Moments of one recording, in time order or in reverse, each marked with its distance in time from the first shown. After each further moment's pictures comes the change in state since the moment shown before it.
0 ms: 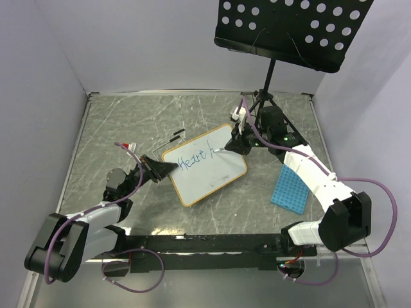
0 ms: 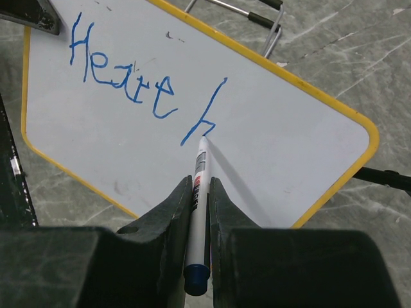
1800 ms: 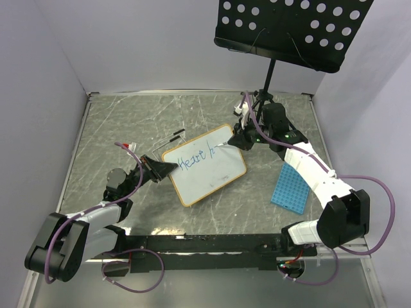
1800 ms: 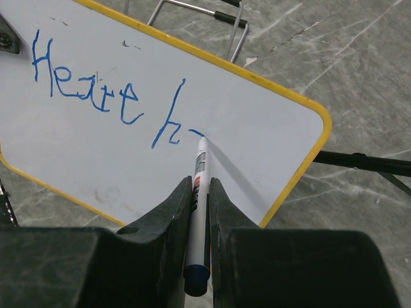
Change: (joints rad) left arm 0.000 0.004 0.000 -0.007 -0.003 0.002; right arm -0.034 0.024 0.019 0.024 0.056 0.051
